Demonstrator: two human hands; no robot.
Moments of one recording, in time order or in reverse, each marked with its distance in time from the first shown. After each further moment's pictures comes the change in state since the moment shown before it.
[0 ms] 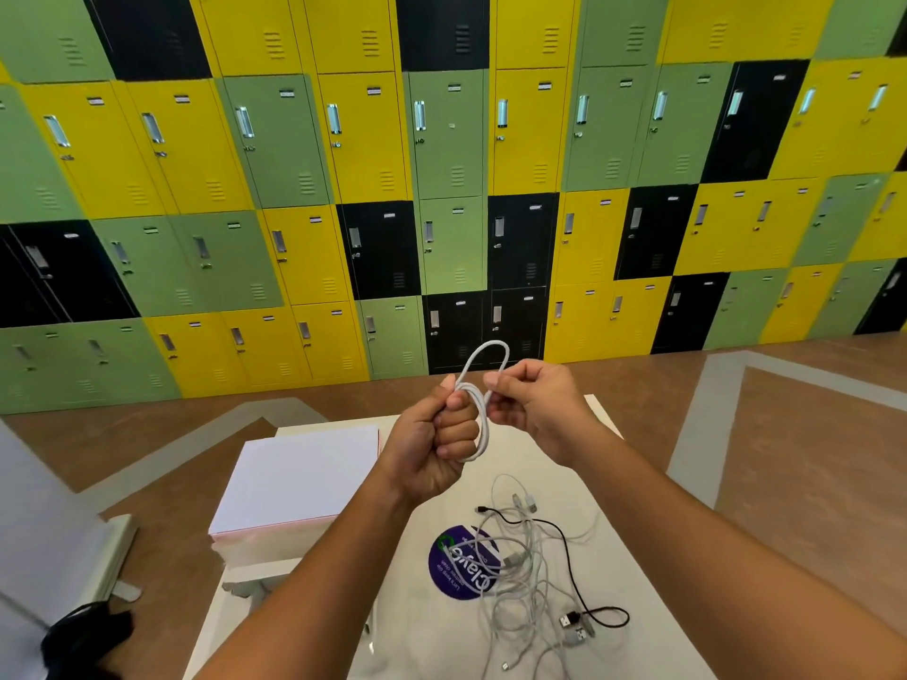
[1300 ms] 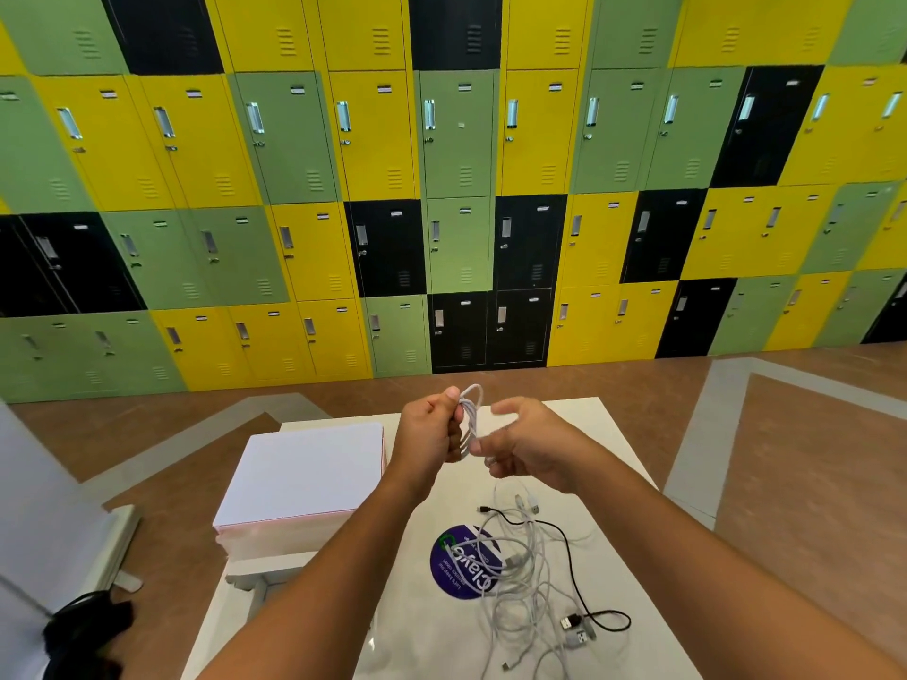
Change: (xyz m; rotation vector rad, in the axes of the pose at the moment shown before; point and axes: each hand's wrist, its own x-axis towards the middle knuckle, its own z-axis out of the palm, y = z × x) left_hand 0.004 -0.010 -0.011 0.998 0.667 0.385; right_hand -0.013 0.015 0.009 -0.283 -0.145 0.337
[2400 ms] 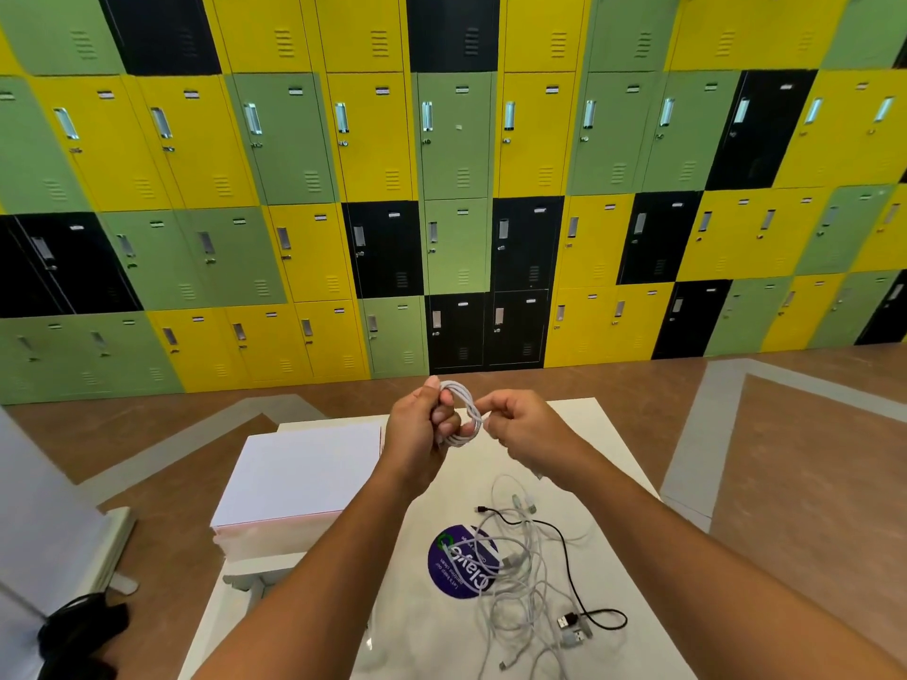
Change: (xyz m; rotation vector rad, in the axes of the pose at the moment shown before) left_hand 0.007 0.002 -0.005 -0.487 -0.083 -0.069; right_hand 0.001 0.003 -0.002 -0.409 0.090 -0.371
